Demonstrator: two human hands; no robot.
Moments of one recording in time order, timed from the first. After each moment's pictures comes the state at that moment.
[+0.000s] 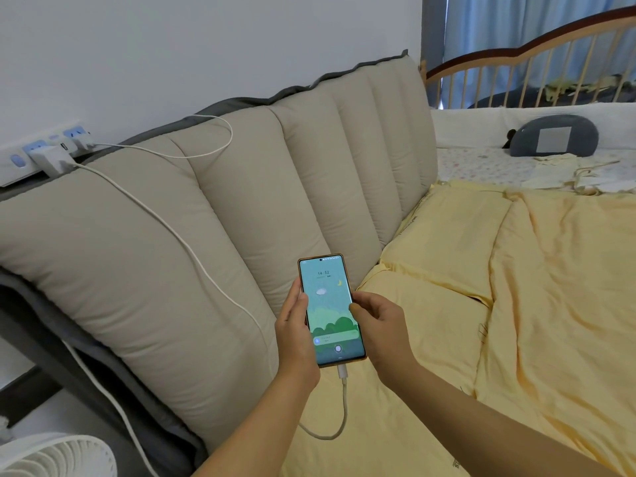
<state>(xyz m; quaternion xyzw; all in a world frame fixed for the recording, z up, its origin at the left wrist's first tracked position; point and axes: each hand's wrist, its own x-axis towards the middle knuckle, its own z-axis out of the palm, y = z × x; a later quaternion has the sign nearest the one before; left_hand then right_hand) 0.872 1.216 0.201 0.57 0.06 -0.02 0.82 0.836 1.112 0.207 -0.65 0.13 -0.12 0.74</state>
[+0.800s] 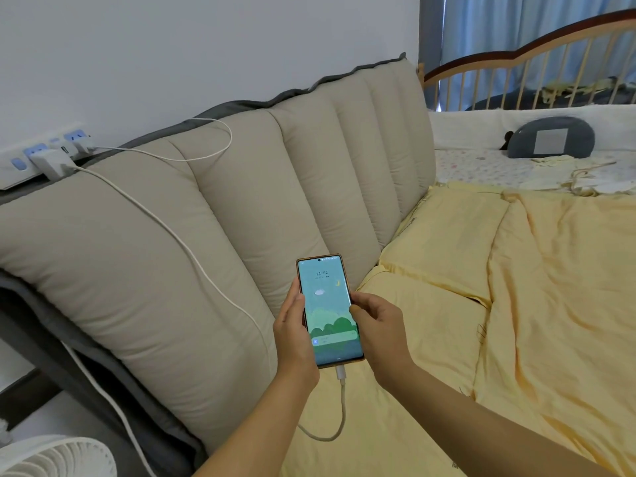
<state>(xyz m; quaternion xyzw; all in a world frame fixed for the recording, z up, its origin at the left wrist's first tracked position) 0.867 1.217 0.209 0.57 0.05 -0.03 0.82 0.834 1.114 0.208 -0.65 0.13 -0.14 0.74</state>
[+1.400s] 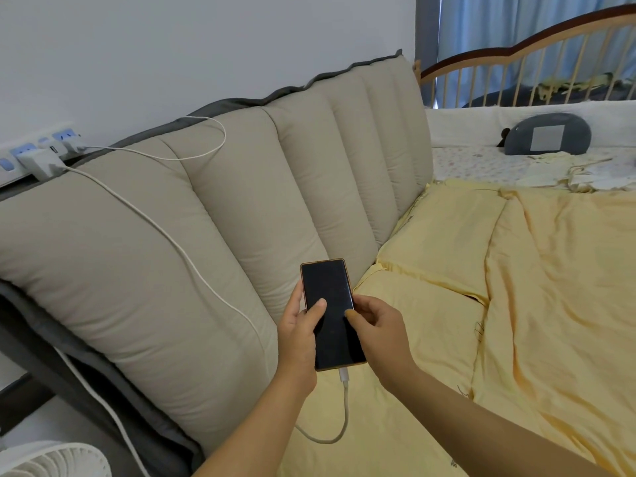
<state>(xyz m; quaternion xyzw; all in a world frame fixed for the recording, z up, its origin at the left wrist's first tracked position) 0.867 1.214 0.201 0.61 0.01 -0.06 0.79 0.835 1.106 0.198 -0.69 0.11 -0.14 0.70</state>
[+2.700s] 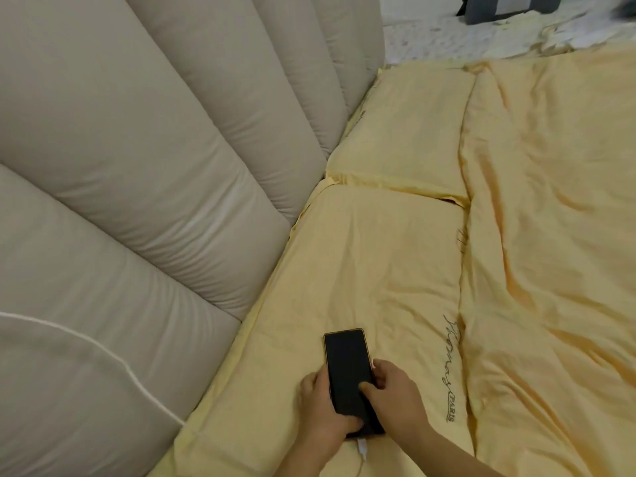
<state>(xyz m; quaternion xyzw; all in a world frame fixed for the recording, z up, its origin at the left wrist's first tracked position) 0.877 1.174 -0.097 0.89 -0.02 -0.32 0.32 0.834 1.059 -0.101 -0.75 0.35 0.10 0.55</state>
